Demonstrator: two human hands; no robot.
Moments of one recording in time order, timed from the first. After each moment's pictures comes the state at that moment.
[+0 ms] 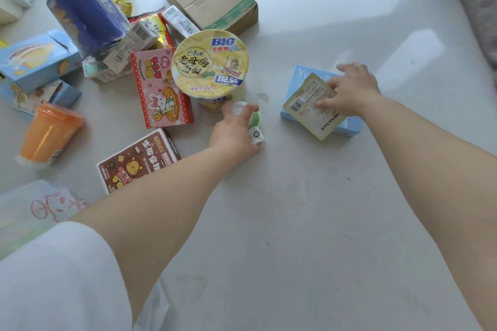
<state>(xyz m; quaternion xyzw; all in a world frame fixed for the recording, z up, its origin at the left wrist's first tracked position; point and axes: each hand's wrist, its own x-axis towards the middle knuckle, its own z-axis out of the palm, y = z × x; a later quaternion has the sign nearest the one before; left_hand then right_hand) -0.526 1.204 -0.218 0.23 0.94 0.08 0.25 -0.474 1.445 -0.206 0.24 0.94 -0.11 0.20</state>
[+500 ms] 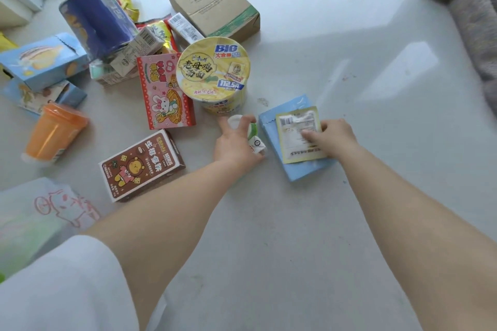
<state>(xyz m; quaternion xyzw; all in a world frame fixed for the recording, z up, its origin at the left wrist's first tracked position) -0.504 1.199 -0.216 0.16 0.94 0.14 0.25 -0.431 1.390 -0.230 0.39 0.84 -0.33 0.19</state>
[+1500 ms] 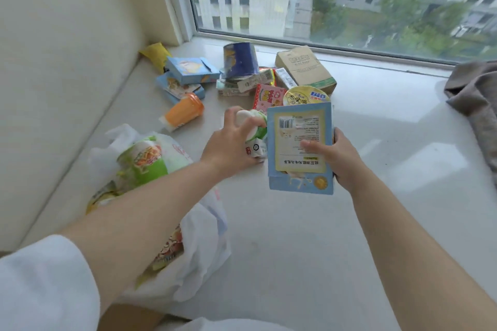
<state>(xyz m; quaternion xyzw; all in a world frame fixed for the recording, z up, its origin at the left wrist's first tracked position) -0.467 0.971 -0.064 0.24 0.94 0.23 0.04 -0.404 1.186 -0.052 0.24 0.70 -0.67 0.07</state>
